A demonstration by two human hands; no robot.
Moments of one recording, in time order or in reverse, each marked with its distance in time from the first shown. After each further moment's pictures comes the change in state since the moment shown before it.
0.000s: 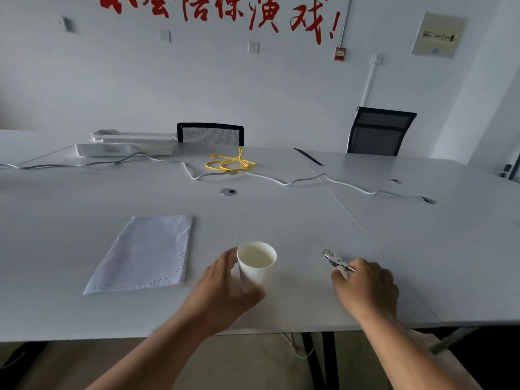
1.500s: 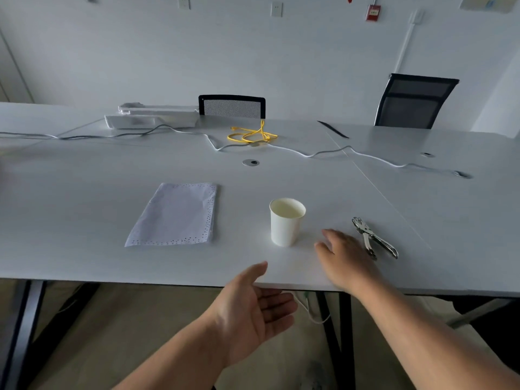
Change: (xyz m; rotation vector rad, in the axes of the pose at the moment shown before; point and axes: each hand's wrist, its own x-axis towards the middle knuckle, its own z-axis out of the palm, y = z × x) left_hand -0.075 0.023 0.015 -1.273 -0.269 -0.946; right_hand -0.039 -0.041 0.012 0.091 -0.332 -0.407
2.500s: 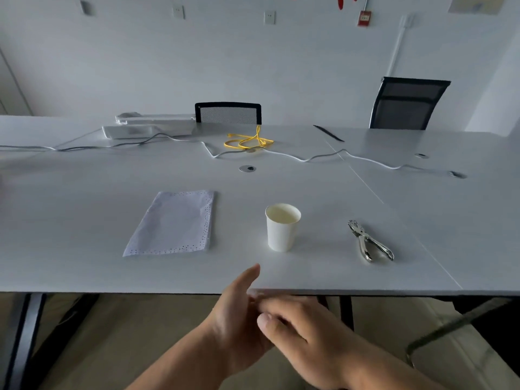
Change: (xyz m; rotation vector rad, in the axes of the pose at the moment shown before) left_hand -0.017 0.001 0.003 -0.025 -0.203 -0.021; right_hand -0.109 -0.053 0.006 0.305 -0.293 -0.566
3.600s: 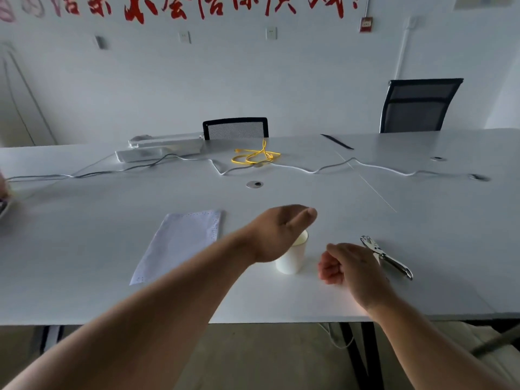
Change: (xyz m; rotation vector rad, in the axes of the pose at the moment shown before) left_hand 0.048 0.119 0.078 1.519 0.142 0.712; right_hand 0.067 0.106 -0.062 0.854 0.607 0.323
